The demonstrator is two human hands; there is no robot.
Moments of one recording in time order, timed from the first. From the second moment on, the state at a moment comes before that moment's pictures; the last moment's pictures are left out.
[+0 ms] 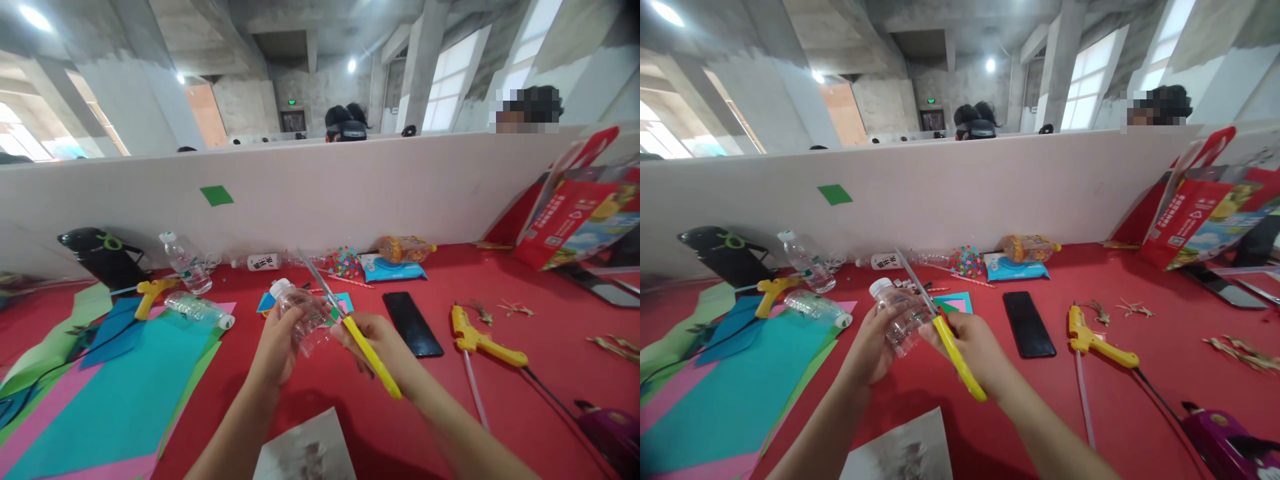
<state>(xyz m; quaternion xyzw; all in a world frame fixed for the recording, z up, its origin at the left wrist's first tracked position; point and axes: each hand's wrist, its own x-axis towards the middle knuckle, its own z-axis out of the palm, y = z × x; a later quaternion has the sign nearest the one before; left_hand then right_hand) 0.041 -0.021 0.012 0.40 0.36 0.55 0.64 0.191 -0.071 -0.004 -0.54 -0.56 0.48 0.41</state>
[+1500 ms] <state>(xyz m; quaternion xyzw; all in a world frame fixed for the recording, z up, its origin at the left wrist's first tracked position) -0.013 0.014 0.014 0.35 0.35 0.60 0.63 0.187 -0.096 0.003 -0.53 -0.68 0.44 0.25</state>
